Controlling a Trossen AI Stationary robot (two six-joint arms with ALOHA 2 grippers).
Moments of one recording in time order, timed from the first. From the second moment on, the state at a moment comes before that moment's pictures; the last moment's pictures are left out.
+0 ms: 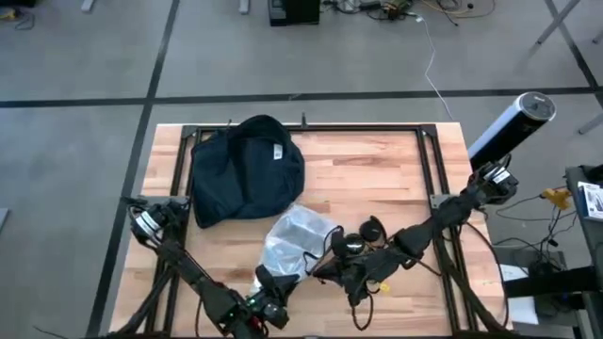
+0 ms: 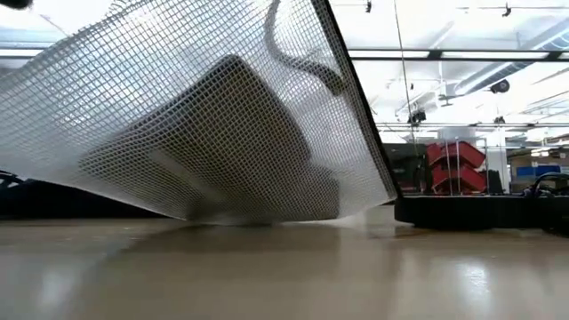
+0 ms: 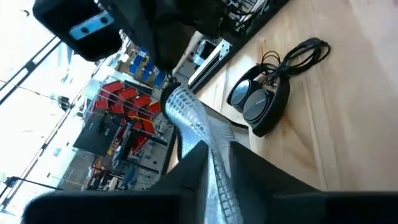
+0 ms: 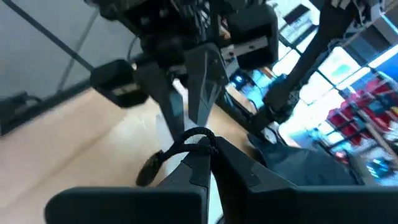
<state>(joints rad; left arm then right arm) -0.84 2.03 1.40 -0.25 -1.35 0.10 0.56 1.60 1.00 0.33 0.38 -0.52</state>
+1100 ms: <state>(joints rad) -0.78 1.75 1.51 -0.53 -1.45 -0.06 0.32 1.61 1.55 -0.10 0.18 -0.56</state>
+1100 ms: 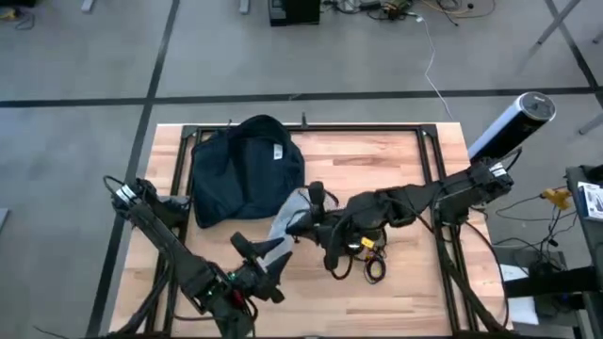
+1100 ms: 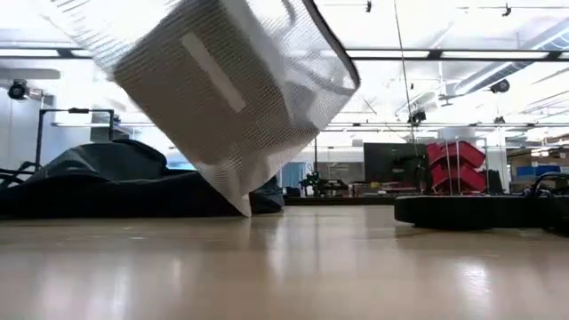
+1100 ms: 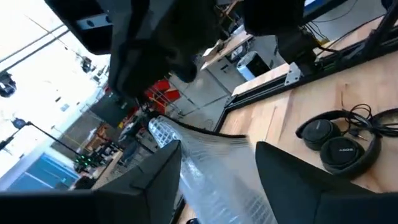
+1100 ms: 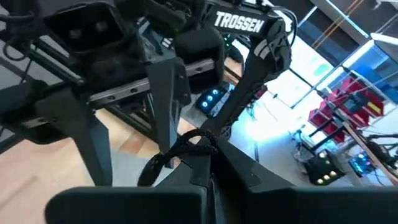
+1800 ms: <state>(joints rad) -0.68 1.68 1.51 -0.52 -1.37 -0.14 0.32 1.63 1.60 -0.10 0.21 -0.58</state>
